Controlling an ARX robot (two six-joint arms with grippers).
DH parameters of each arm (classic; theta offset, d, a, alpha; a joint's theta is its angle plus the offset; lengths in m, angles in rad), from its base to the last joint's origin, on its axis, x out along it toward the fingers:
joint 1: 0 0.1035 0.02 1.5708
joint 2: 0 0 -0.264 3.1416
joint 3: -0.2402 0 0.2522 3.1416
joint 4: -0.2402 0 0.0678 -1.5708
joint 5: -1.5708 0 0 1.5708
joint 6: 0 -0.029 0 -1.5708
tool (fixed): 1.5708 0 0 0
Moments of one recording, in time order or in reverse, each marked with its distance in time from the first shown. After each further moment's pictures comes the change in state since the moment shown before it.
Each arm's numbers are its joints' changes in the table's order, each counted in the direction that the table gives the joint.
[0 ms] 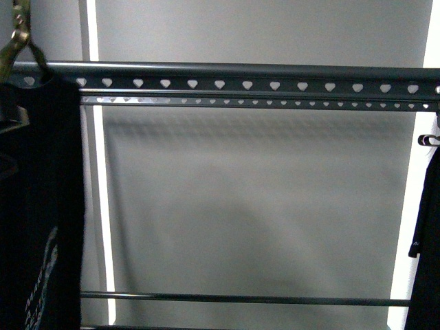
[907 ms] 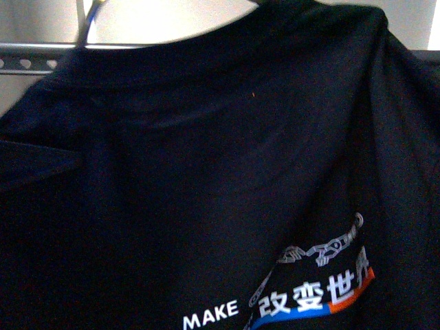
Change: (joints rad) left arm 0.358 -0.389 -0.238 -0.010 -1.440 -0.794; right arm 0.000 0.000 0.000 0.000 0.000 0.000
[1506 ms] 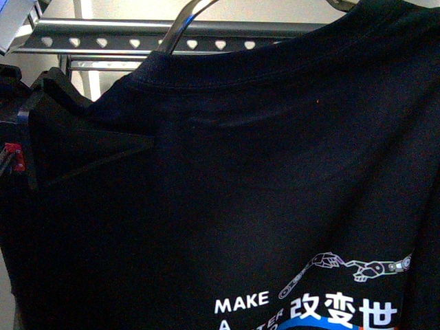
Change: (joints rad) left arm -0.127 -0.145 -0.120 0.046 0.091 -0.248; right arm 0.000 0.000 0.000 0.000 0.000 0.000
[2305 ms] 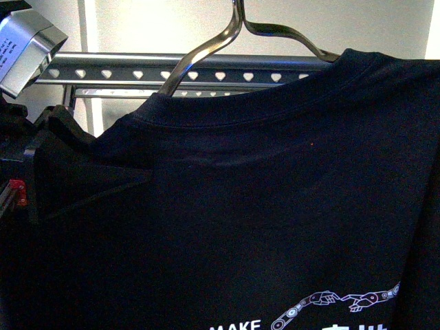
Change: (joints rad) left arm 0.001 -0.001 0.000 0.000 0.006 0.003; right arm -0.563 -0.904 -0.590 0.156 1.139 0.308
